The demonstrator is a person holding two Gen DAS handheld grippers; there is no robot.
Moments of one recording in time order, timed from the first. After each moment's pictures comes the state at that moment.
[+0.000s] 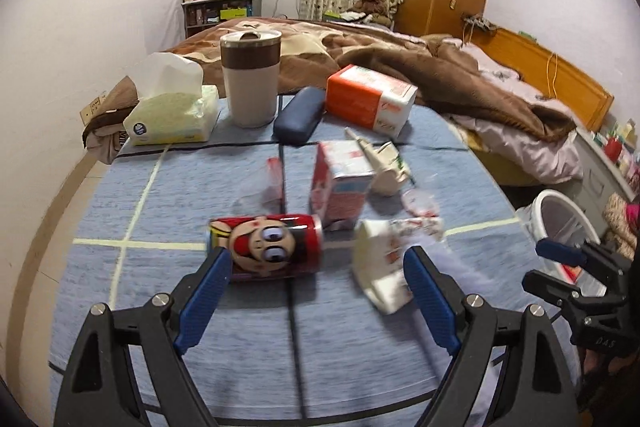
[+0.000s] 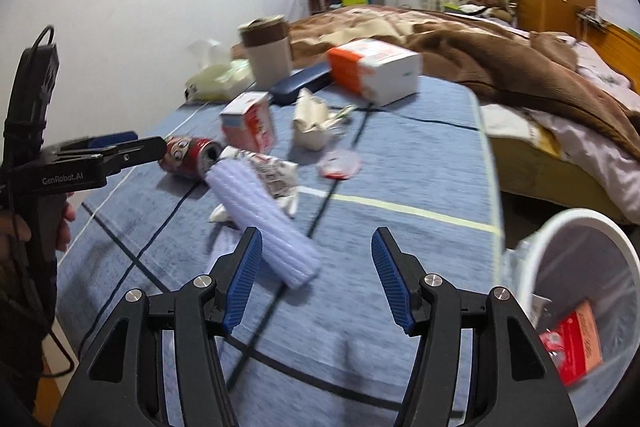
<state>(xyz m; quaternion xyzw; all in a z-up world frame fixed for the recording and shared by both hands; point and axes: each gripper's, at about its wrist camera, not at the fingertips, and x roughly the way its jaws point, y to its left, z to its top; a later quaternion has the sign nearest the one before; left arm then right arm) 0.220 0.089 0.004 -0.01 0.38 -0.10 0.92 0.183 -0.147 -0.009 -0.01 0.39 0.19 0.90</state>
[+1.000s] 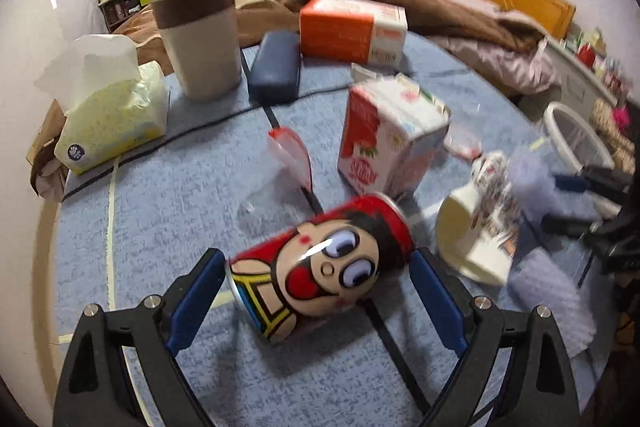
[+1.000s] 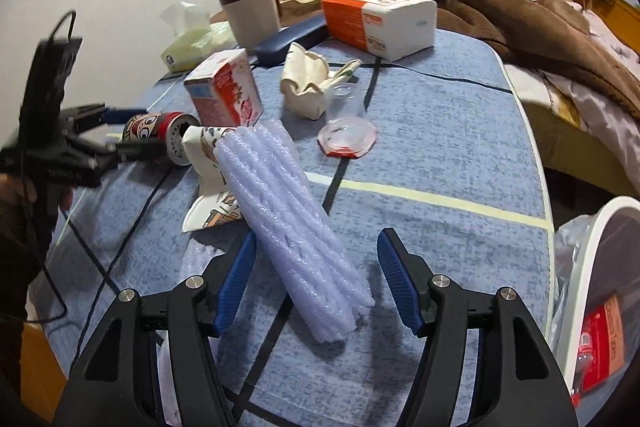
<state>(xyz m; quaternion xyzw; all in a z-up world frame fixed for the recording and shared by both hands) 0.290 0.109 -0.041 0.11 0.45 -0.21 0.86 0.220 -0.129 -0.041 0.01 0.45 0.17 0.88</state>
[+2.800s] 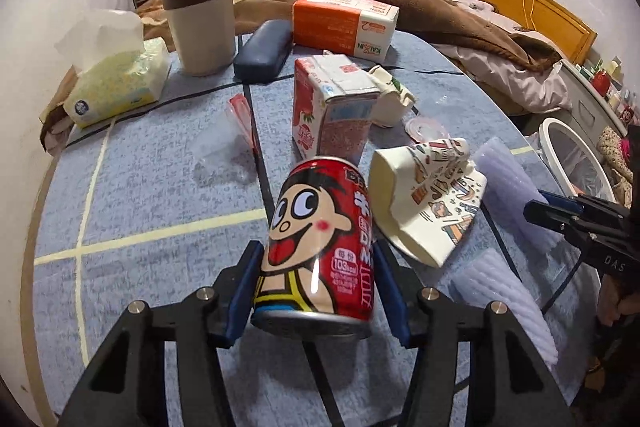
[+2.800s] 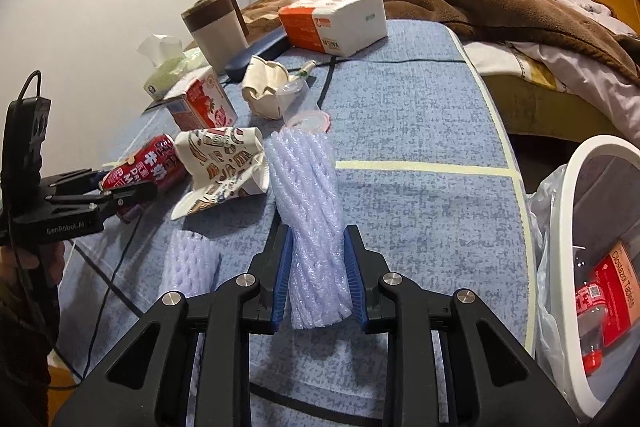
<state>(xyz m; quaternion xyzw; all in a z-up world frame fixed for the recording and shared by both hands) 0.248 0.078 -0.038 0.05 0.46 -0.16 0.87 0.203 -0.159 -0.043 0.08 0.44 0.14 0.89</state>
